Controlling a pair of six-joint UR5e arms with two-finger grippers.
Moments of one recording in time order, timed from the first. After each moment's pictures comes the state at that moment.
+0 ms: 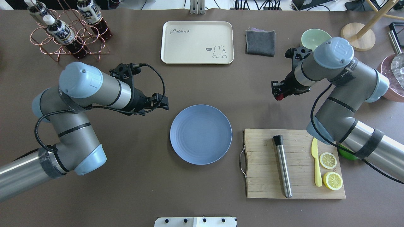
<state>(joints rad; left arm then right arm) -0.64 -2.03 -1.68 -2.14 -2.00 -1.38 0.80 -1.20 1.59 -1.19 2.05 1.06</state>
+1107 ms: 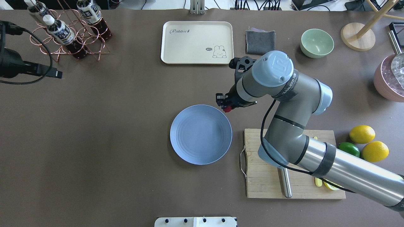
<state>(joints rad) -1.07 -1.65 -1.85 -2.15 -2.12 -0.74 0.59 -0.98 1.64 -1.29 1.92 1.21</state>
